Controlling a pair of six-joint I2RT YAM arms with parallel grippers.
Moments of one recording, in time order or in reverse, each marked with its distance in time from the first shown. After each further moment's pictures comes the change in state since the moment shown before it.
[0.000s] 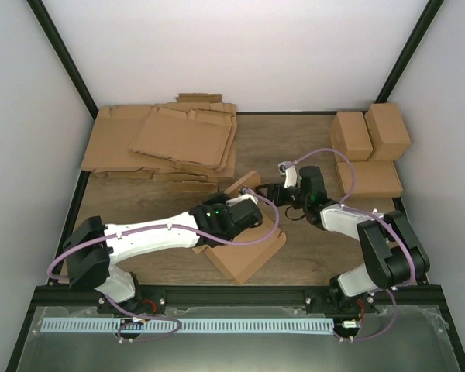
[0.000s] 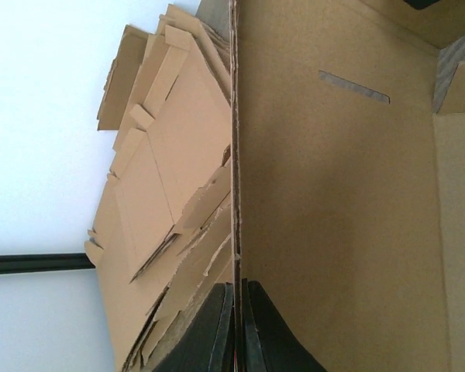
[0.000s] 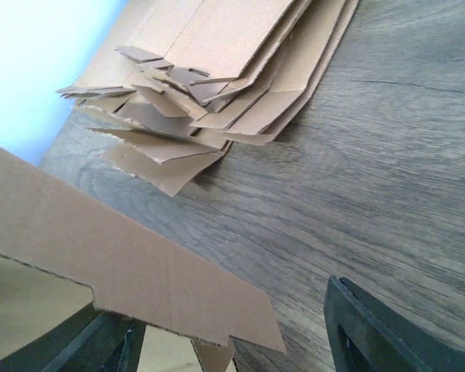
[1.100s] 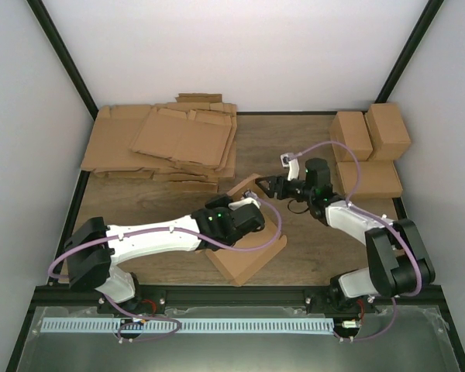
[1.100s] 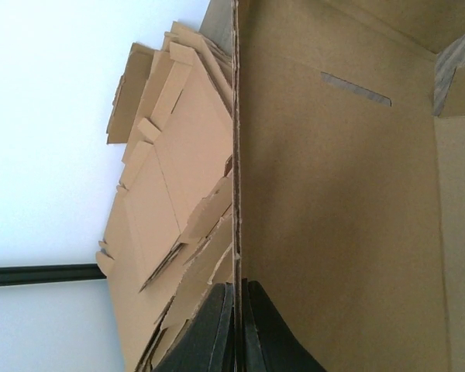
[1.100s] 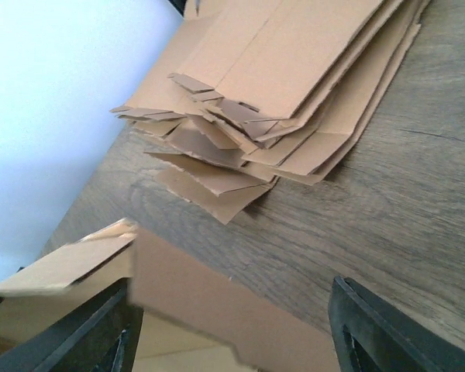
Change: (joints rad) left arm -0.031 0.002 -0.019 0.042 -0.034 0.031; right arm -0.034 -0.050 0.078 -0.065 -0.115 0.018
